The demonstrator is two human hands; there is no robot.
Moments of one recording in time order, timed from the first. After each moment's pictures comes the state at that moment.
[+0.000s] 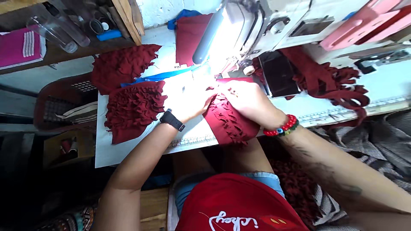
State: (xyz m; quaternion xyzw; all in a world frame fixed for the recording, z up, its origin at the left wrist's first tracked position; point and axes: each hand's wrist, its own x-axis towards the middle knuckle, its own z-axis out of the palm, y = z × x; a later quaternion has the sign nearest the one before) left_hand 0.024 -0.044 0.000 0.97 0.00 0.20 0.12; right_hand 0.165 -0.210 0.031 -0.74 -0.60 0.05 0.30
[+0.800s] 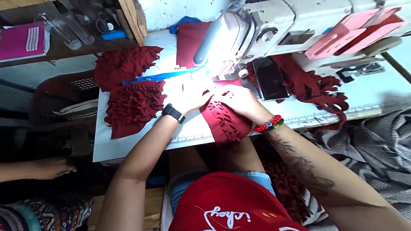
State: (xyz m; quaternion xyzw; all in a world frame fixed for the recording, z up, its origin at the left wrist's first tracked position) left_hand 0.037 -0.034 -0.002 0.95 0.03 0.21 0.25; right_hand 0.171 -0.209 0.022 -0.78 -0.52 0.13 0.31
